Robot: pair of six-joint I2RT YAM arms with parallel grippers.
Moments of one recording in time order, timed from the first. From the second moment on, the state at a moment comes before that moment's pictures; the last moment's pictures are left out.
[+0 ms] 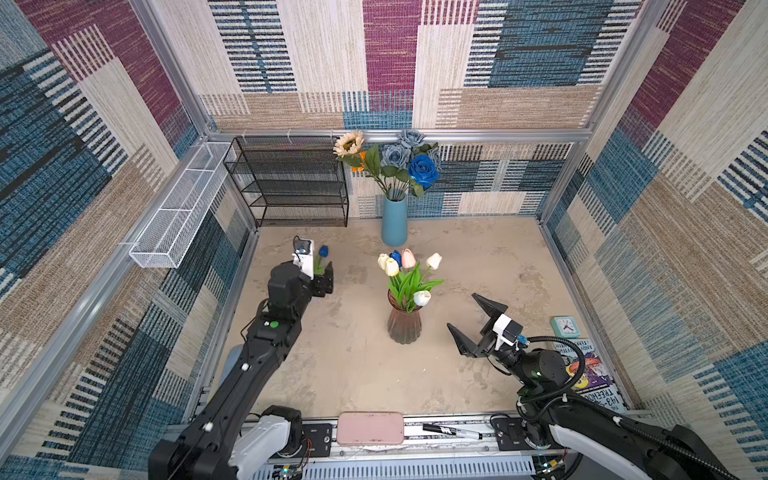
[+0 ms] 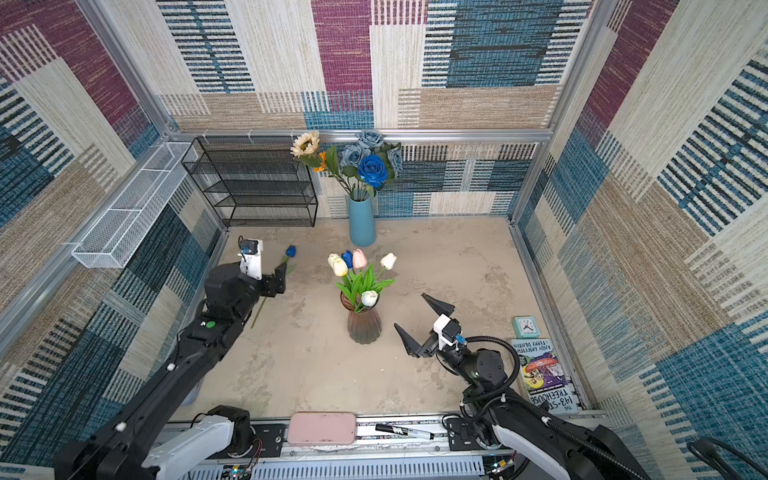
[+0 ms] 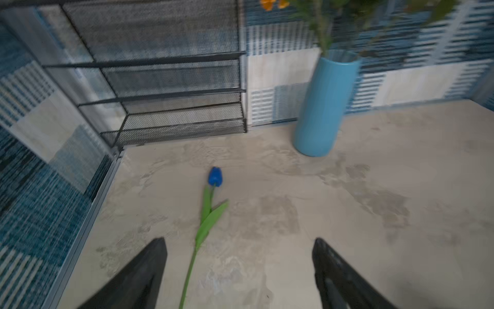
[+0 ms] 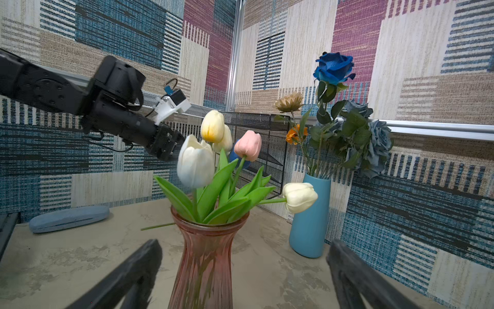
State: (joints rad) left arm -0.14 1.13 0.84 -0.12 -0.11 -0.02; right arm 0.60 0.79 0.01 1.15 -0.23 -0.05
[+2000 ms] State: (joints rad) left arm -0.01 1.92 1.39 -0.81 -0.06 0.04; right arm 0.60 0.78 0.01 1.15 -0.24 -0.05
